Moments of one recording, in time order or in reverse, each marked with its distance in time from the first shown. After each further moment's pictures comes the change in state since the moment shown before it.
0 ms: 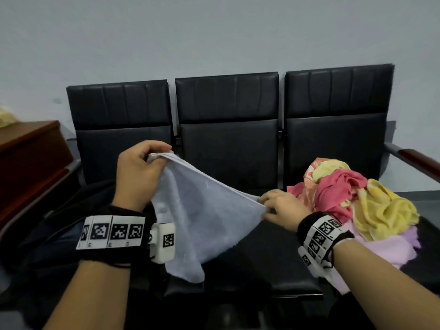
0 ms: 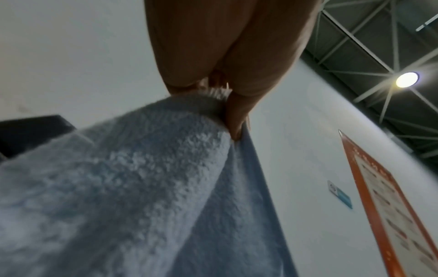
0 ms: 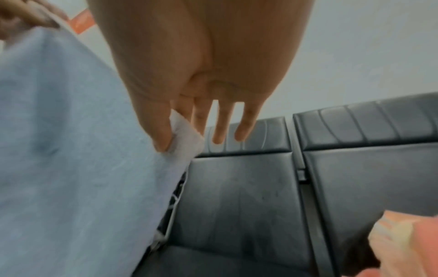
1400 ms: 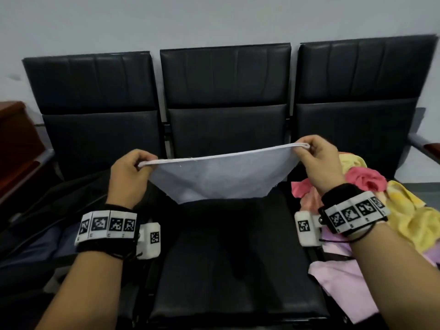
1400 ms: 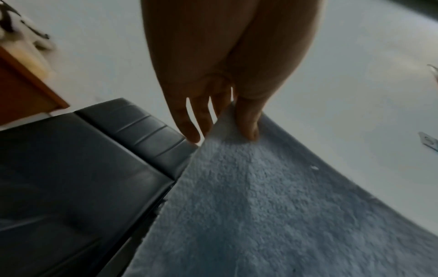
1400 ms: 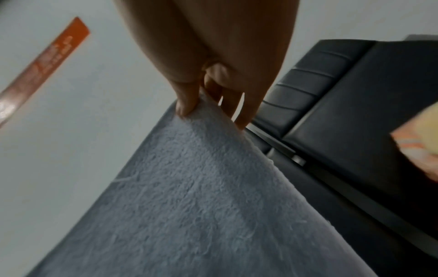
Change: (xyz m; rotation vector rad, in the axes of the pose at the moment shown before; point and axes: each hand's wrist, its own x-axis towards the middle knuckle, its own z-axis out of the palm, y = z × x) left_hand 0.053 -0.138 0.060 0.262 -0.112 -0.237; right_hand 0.092 0.085 -0.052 0.800 0.753 0.264
